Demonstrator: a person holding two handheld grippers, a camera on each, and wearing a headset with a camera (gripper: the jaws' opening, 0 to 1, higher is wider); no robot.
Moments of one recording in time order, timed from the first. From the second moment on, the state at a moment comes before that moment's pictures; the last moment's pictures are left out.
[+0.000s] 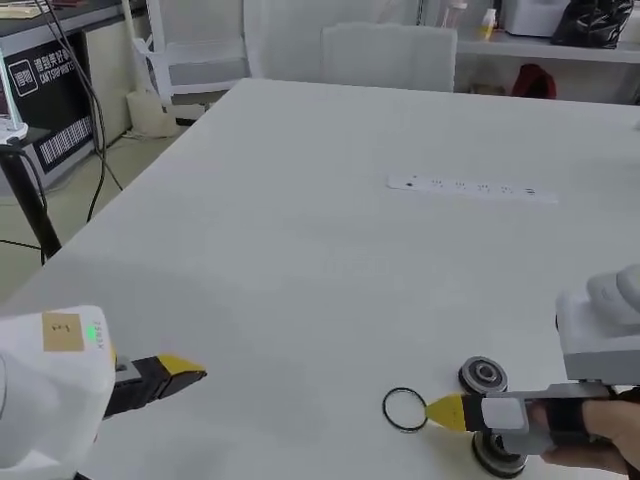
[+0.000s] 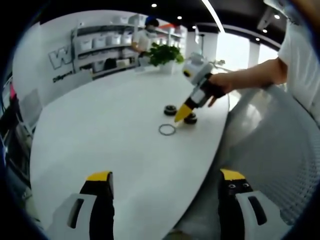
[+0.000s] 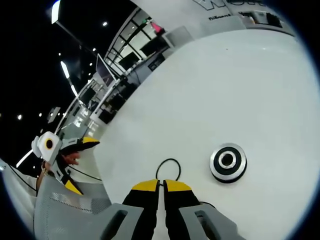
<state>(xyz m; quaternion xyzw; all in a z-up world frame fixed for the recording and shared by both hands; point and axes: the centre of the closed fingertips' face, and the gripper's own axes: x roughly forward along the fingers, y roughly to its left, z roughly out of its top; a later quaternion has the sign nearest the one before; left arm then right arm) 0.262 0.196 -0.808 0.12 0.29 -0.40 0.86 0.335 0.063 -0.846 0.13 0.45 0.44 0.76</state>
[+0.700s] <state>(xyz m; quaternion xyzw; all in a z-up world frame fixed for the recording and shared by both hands) 0.263 0.193 -0.797 0.13 0.28 -0.40 0.86 0.339 0.062 -0.810 0.13 0.41 0.47 0.77</state>
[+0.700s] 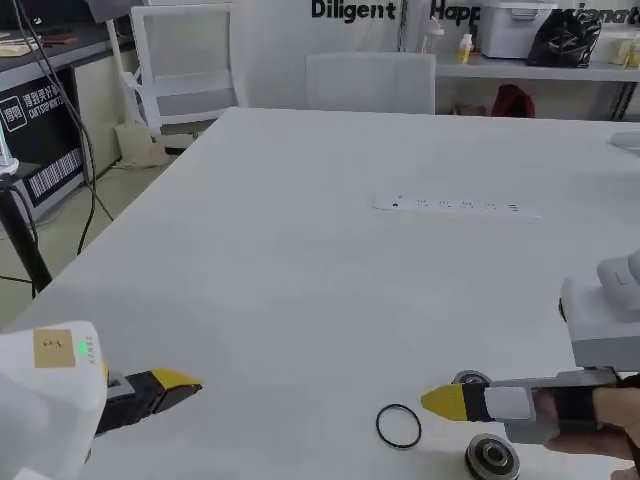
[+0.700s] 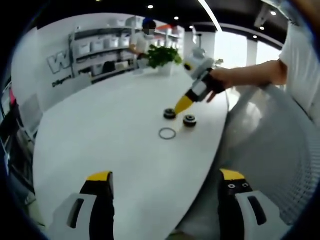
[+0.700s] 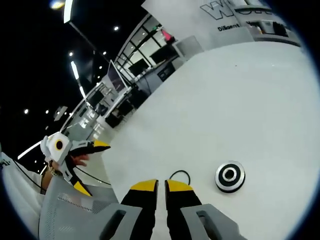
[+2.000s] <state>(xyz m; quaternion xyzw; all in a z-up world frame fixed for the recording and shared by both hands) 0.259 0.180 -0.781 0.14 0.26 -0.41 0.86 0.345 0.034 -0.724 0.09 0.25 0.52 0.81</state>
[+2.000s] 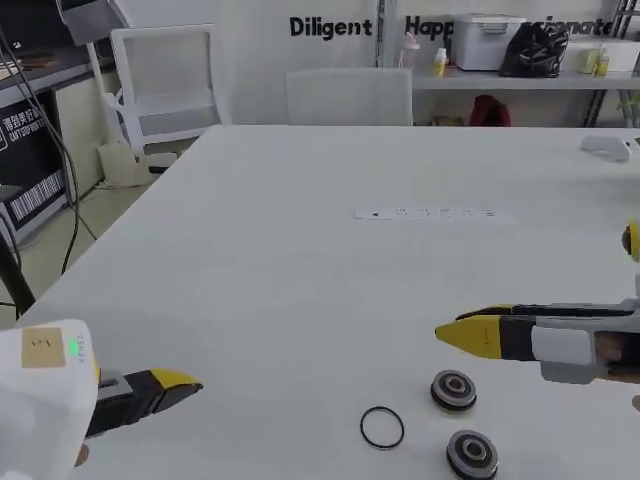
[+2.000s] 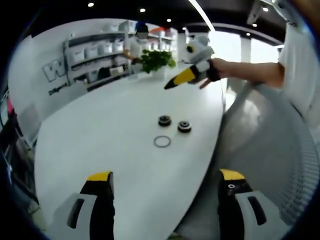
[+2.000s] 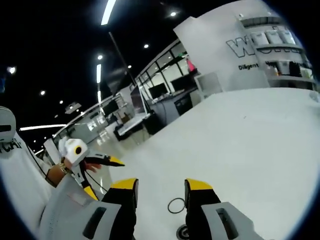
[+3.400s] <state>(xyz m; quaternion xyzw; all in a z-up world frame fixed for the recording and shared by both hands) 0.278 0.094 -0.708 0.15 0.20 -0.44 0.86 0.311 -0.088 -0.751 -0.03 0.24 0.51 0.83</state>
